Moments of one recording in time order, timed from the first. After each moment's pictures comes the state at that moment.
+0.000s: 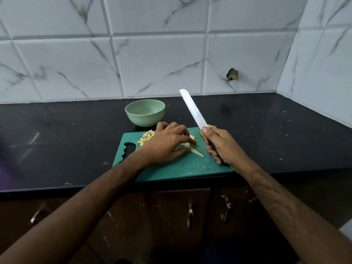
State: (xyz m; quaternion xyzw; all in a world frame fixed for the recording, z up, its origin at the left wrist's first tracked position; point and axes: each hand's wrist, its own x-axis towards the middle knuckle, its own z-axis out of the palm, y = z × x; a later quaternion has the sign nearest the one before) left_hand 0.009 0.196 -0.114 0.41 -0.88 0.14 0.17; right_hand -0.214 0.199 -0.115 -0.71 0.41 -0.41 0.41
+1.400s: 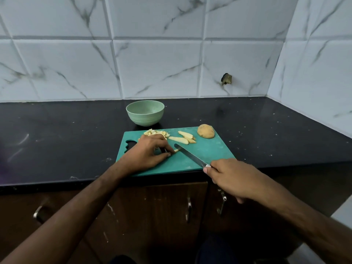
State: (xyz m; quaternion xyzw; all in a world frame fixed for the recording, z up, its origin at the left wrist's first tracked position) left_hand 0.055 0.236 -0.125 0.41 -0.86 -0.05 0.29; right_hand -0.221 0.310 -0.080 -0.80 0.58 -0.01 0.14
